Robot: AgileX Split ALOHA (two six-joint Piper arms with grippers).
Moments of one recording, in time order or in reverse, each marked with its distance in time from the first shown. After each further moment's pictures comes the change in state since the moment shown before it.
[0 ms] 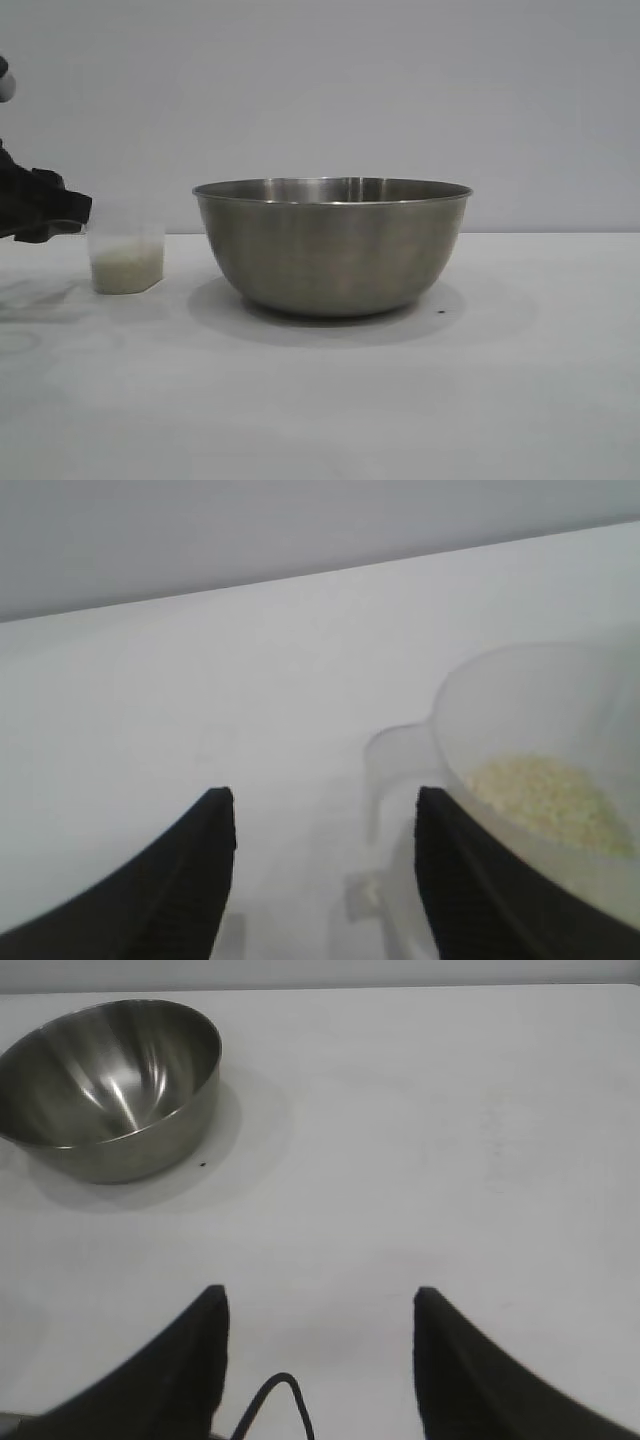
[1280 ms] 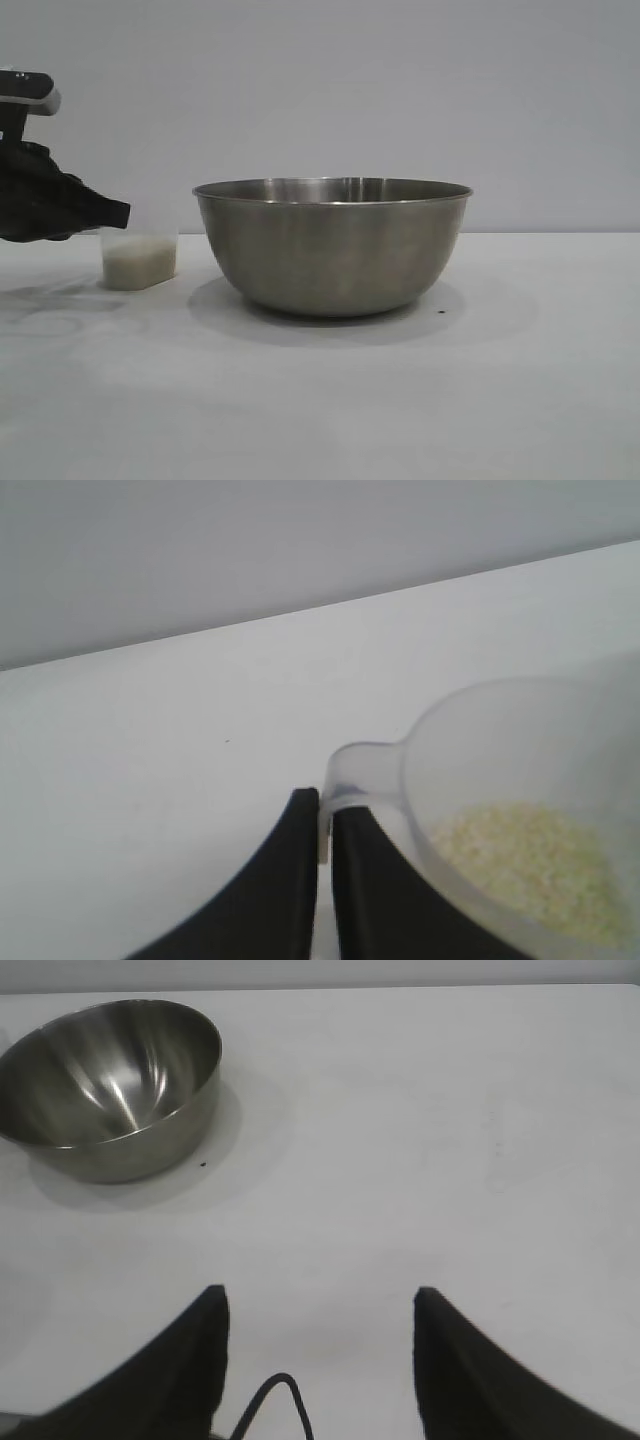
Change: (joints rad) left arm 0.000 -0.080 -0.079 0.074 0.015 0.000; right arm 0.000 0.000 0.000 0.000 0.000 0.000
